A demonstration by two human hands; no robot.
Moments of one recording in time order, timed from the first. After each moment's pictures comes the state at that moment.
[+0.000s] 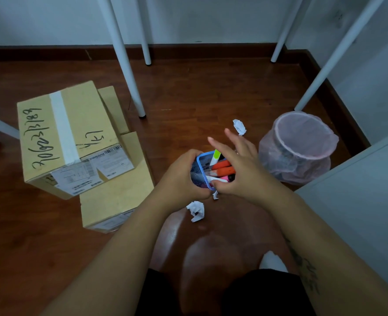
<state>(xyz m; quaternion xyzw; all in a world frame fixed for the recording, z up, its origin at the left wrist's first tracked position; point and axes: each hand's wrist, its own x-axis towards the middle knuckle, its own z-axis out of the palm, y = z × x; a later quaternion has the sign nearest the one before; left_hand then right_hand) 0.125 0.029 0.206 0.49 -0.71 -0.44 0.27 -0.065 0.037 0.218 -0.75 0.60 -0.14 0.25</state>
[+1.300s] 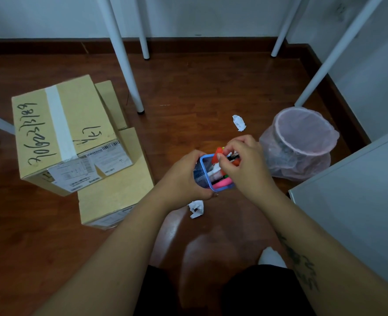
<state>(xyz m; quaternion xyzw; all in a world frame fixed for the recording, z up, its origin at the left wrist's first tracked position) 0.123 0.027 0.203 0.50 -0.71 -0.45 0.21 -0.050 0.033 0.207 -0.64 0.67 -0.32 0.19</state>
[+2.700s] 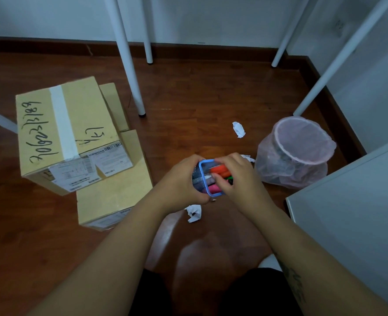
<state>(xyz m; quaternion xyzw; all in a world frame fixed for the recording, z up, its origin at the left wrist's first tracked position) 0.130 0.027 0.201 0.49 -0.71 -0.45 0.23 -0.049 0.043 0.189 -0.73 0.61 -0.25 0.16</state>
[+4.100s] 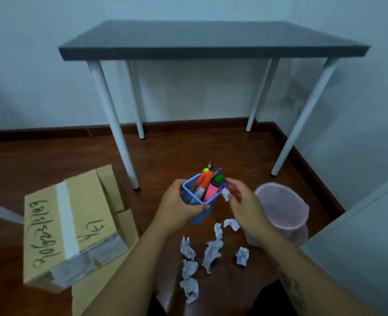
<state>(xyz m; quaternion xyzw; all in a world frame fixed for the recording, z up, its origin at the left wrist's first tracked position) 0.100 -0.073 0.309 0.51 -0.64 -0.46 0.34 -0.092 -0.042 0.300 -0.54 0.67 -0.39 0.32</state>
